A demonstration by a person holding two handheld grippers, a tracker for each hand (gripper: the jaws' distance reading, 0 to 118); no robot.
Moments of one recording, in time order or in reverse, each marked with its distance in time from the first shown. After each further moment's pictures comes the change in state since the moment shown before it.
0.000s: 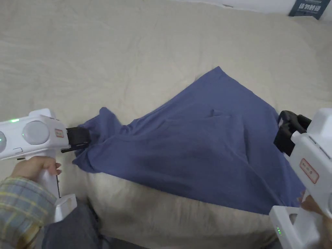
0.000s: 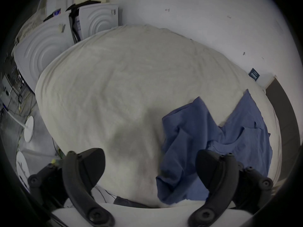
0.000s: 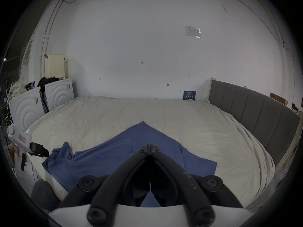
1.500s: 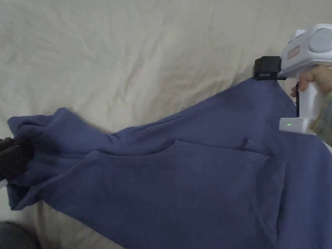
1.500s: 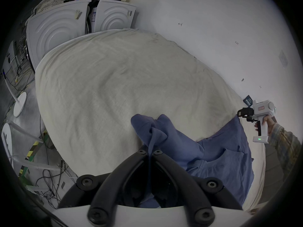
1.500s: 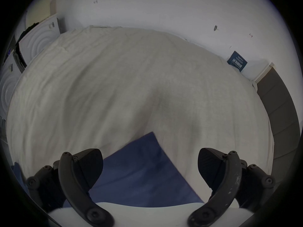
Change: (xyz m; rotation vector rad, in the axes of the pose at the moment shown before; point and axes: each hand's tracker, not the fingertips) left arm 0.011 0.005 0.003 0.093 -0.079 0.189; right arm -0.034 0.086 -0.487 -0.679 0.066 0.245
